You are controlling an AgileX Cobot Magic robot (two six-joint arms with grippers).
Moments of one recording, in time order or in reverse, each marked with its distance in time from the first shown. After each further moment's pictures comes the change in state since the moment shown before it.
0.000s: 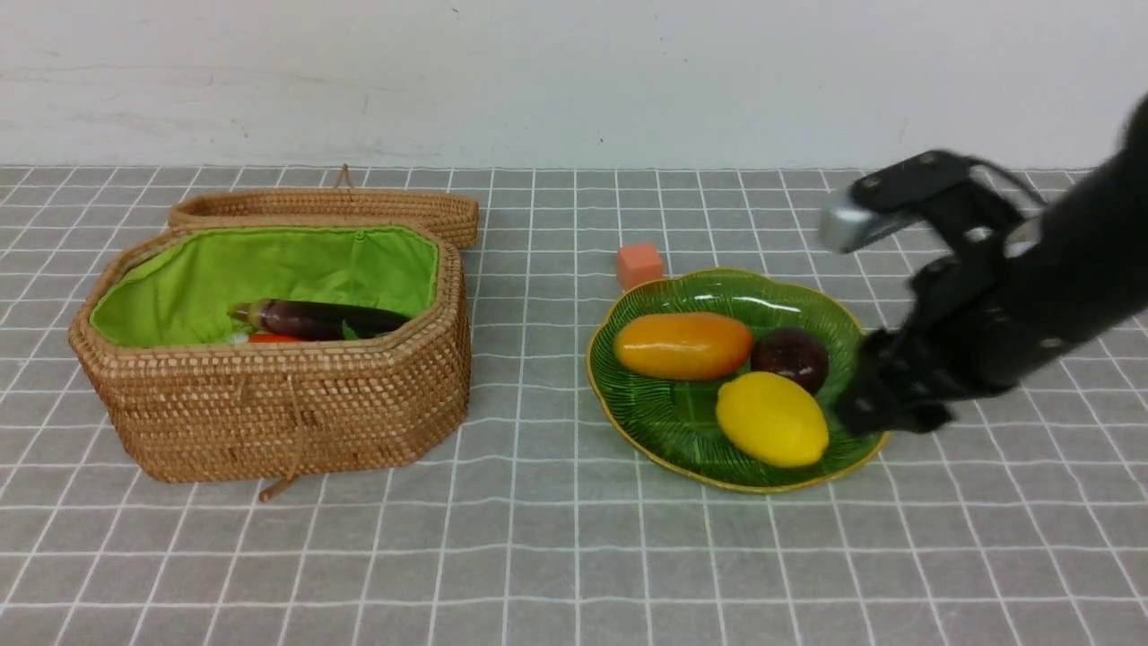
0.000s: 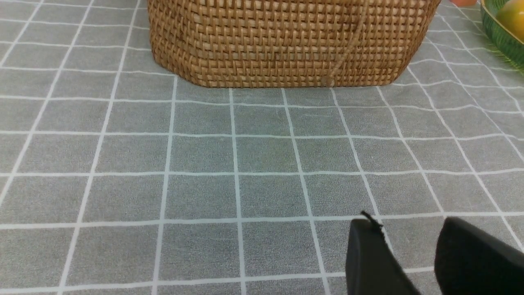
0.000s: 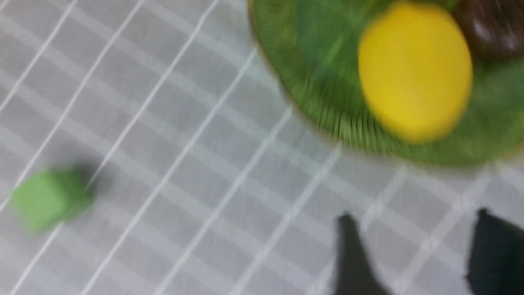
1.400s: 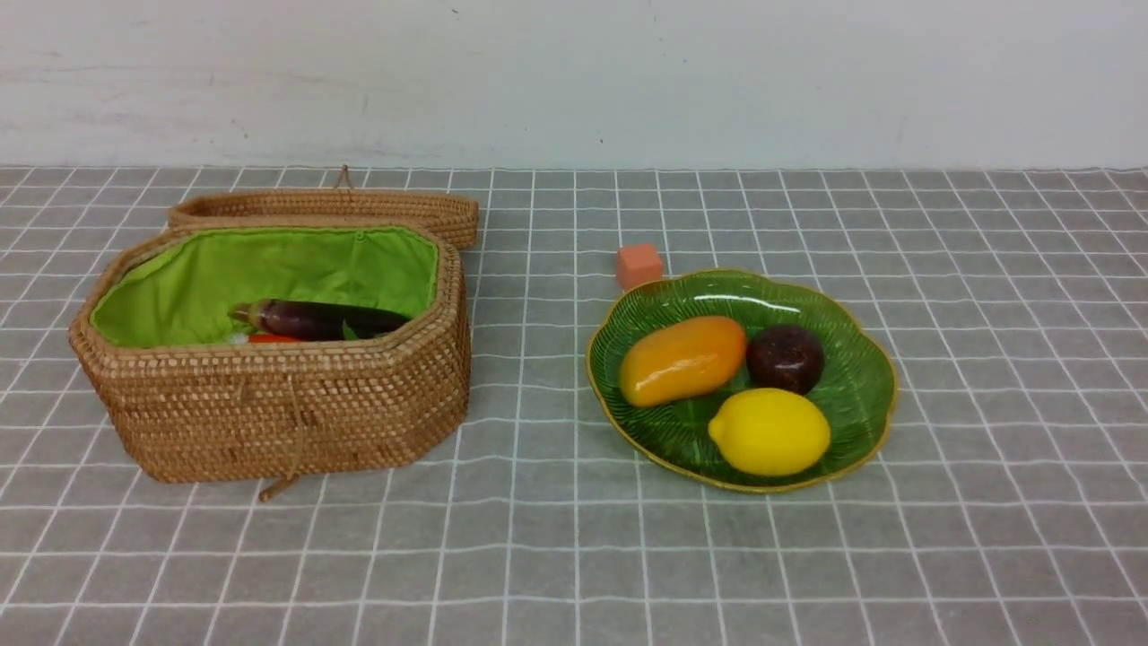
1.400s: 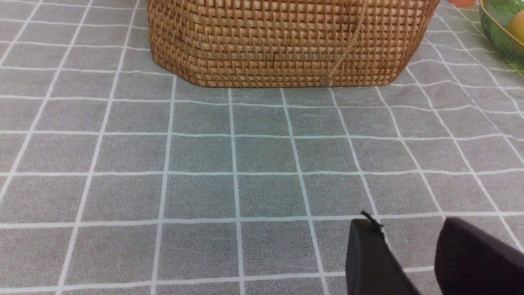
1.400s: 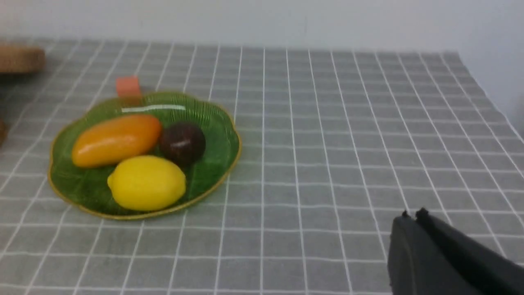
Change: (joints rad) right arm -0.251 -1.282 0.718 -0.306 -0.320 0.382; left arm 0.000 0.000 0.000 -0.002 0.000 0.000
